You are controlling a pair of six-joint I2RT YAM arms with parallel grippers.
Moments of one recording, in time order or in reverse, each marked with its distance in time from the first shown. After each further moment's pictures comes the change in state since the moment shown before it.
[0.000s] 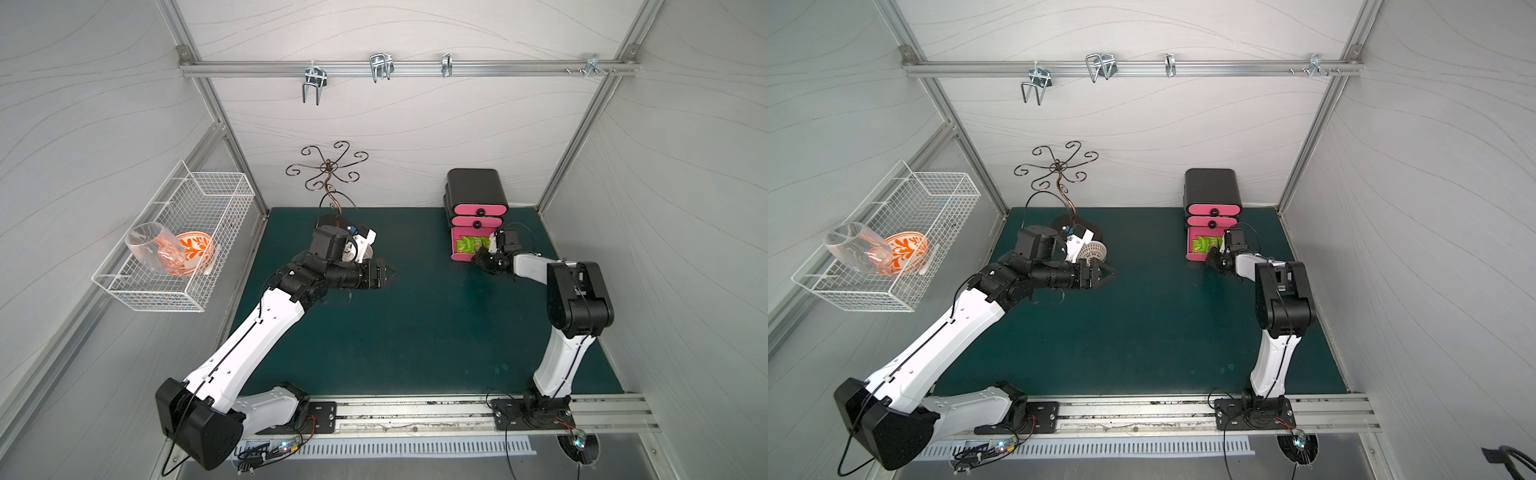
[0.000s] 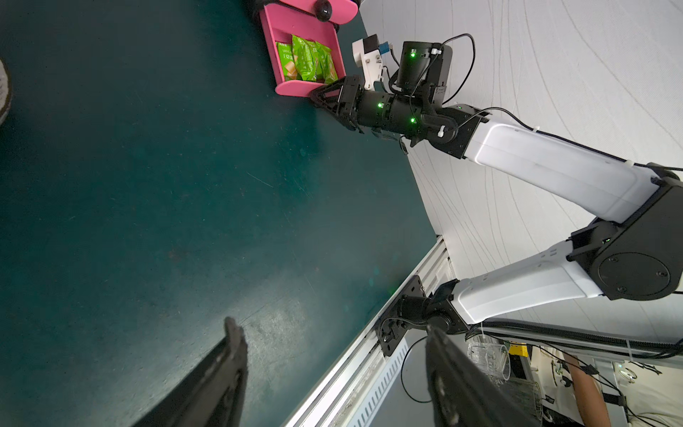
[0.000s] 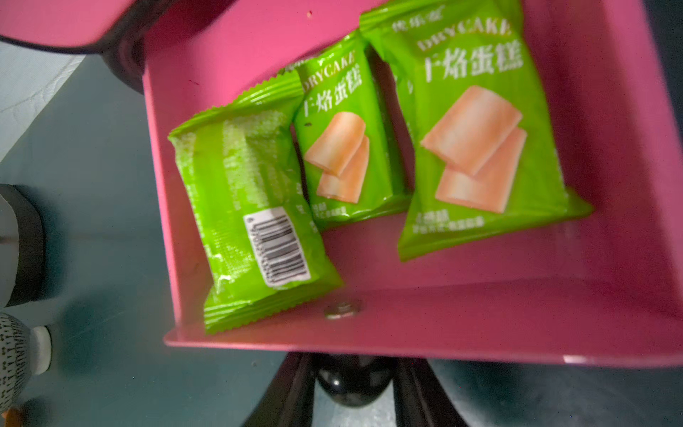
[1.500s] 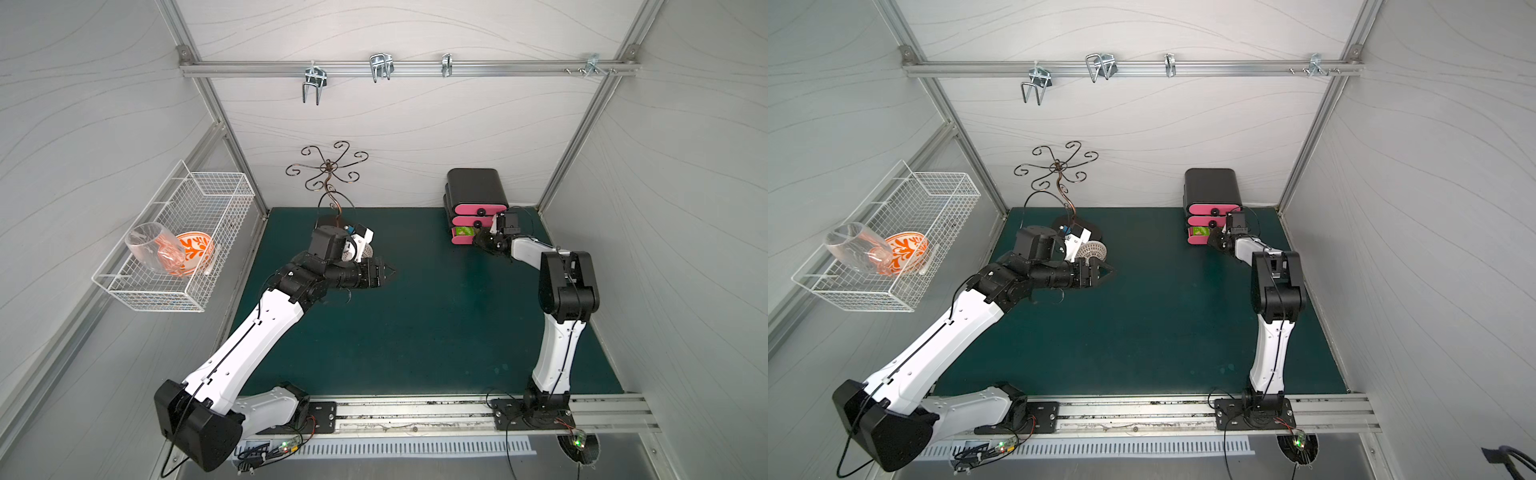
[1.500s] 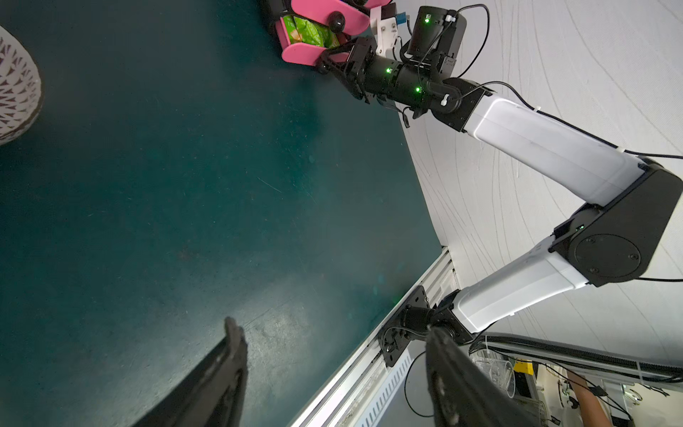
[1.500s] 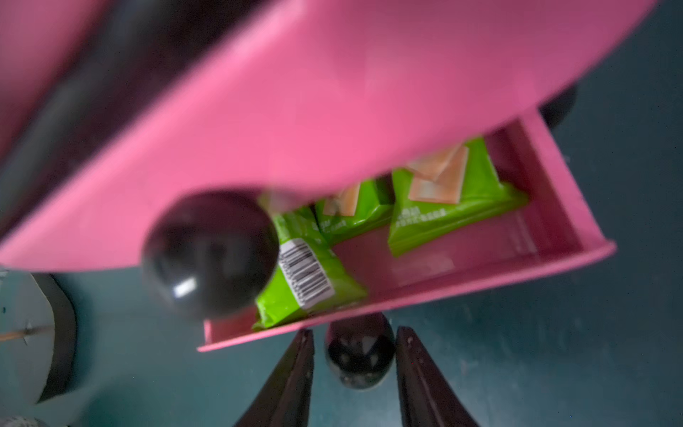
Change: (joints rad) left arm 0.000 -0.007 -0.001 0.002 -0.040 -0.026; right arm -0.029 0.178 0.304 0.005 0.030 0.052
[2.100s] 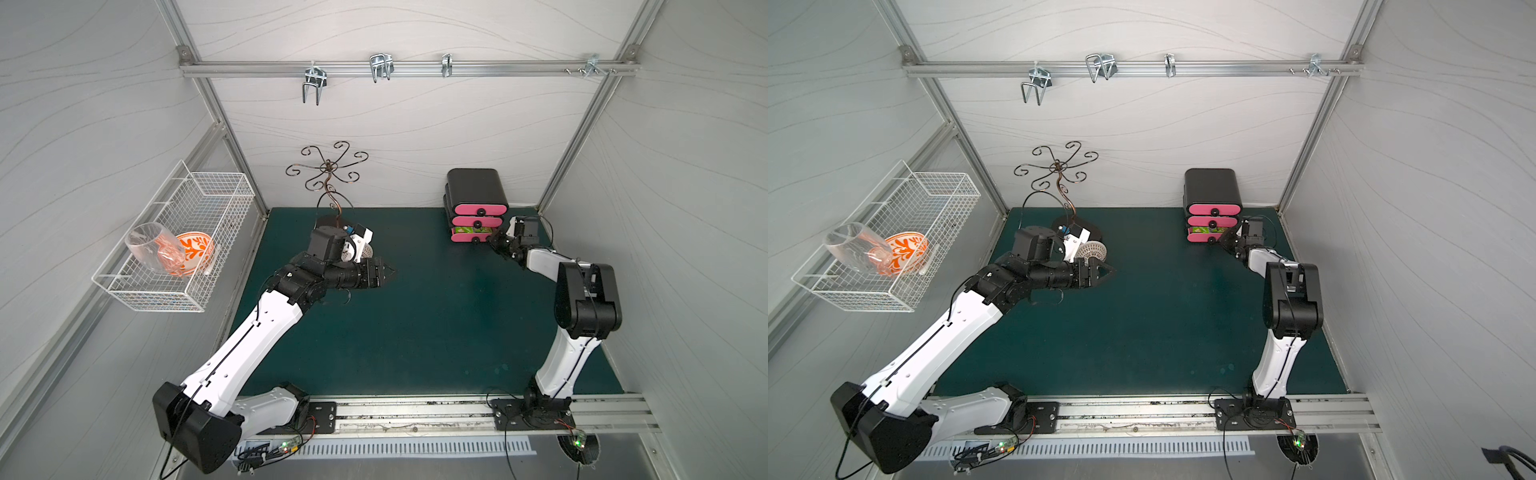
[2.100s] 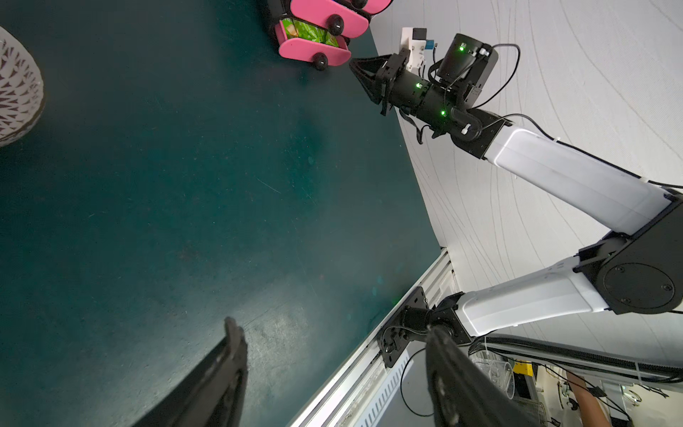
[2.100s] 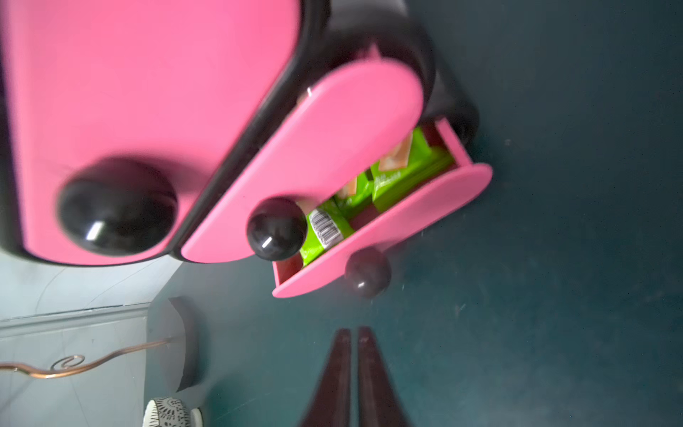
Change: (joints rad) left arm 0.000 -0.008 -0.002 0.000 -0.002 -0.004; right arm -0.090 -0.187 -0.277 0.254 -0.144 0.296
